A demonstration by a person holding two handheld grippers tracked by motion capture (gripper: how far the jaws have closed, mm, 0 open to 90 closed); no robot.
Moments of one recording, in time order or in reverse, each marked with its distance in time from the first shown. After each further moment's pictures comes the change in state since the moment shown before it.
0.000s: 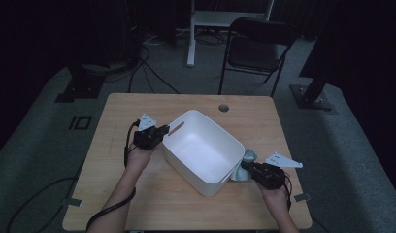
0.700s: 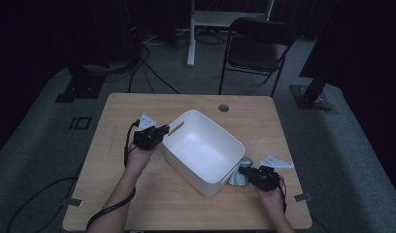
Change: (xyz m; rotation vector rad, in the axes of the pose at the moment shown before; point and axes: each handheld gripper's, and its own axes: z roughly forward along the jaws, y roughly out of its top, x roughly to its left) left arm 0.000 -0.001 0.000 -0.005 -0.005 -0.006; right arm -0.017 -0.032 0.026 0.099 -0.004 0.081
